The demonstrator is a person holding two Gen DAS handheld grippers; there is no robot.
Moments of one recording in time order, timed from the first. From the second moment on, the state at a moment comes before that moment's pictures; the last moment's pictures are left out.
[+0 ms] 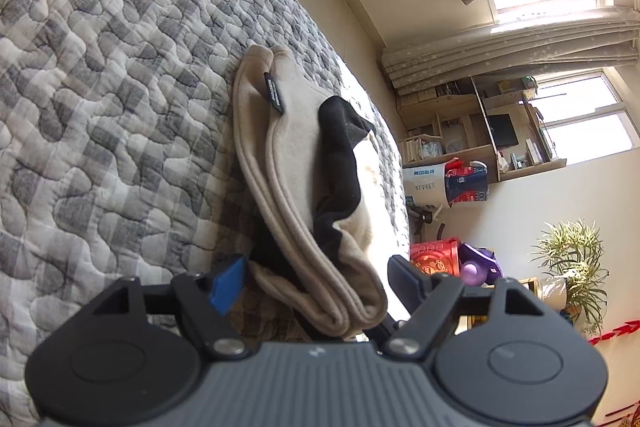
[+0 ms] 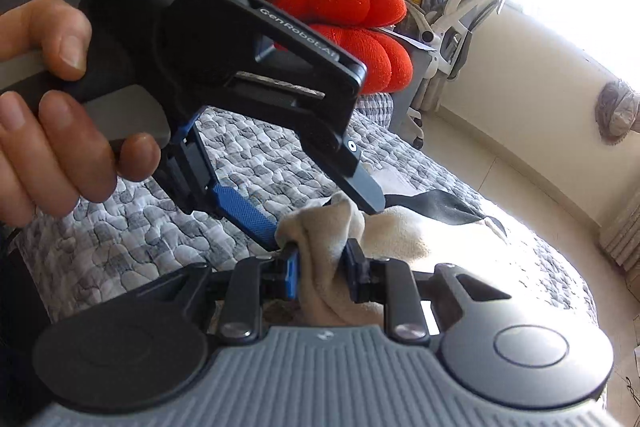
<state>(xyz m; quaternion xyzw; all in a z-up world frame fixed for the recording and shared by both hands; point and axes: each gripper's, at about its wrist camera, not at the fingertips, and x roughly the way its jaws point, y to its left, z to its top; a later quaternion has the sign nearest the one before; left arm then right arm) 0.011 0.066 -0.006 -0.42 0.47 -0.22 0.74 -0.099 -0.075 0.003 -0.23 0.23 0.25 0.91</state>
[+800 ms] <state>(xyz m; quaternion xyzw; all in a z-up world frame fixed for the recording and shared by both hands) 0.016 0.052 -0.009 -0.39 0.45 -0.21 0.78 -0.097 -0.064 -0.008 -0.29 0.21 0.24 0.90</state>
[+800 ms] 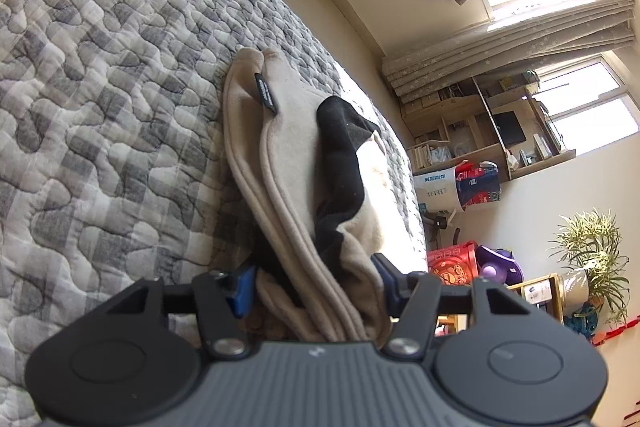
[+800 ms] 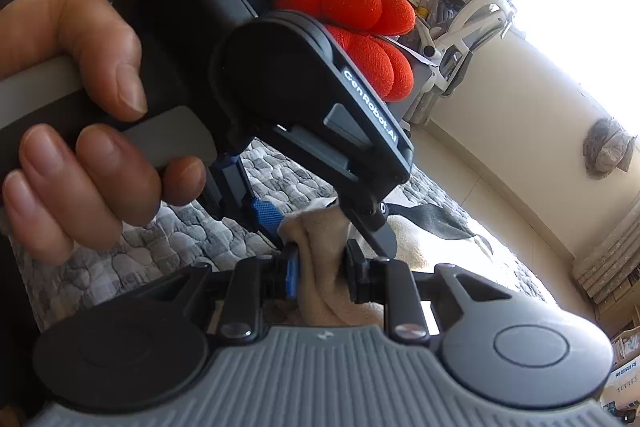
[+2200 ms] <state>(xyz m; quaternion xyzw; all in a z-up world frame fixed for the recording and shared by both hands) 0.012 0.058 -0.018 -0.36 0.46 -0.18 0.79 -0.016 -0.262 -0.013 0.36 0.43 0.14 0.82</state>
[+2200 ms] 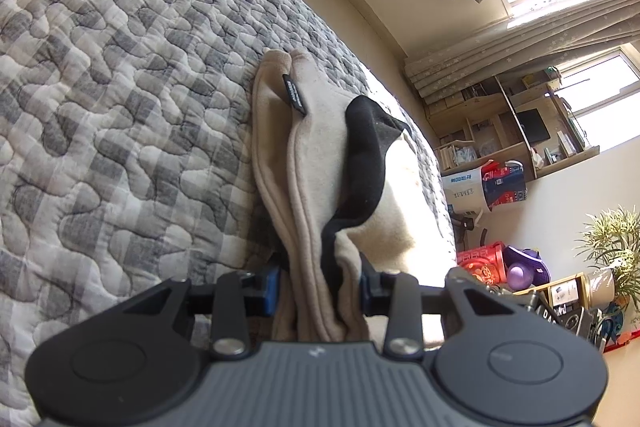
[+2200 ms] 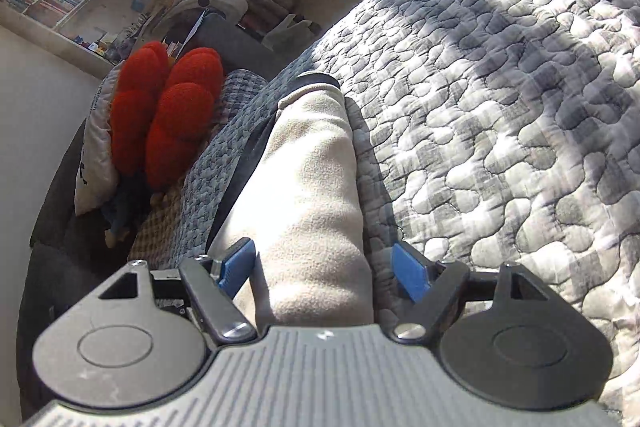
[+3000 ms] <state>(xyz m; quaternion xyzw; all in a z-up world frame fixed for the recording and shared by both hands) 0.005 0.056 0.016 -0.28 0.39 -0.18 0.86 -0.079 -0.124 0.033 -0.09 0.25 0.14 0.95</state>
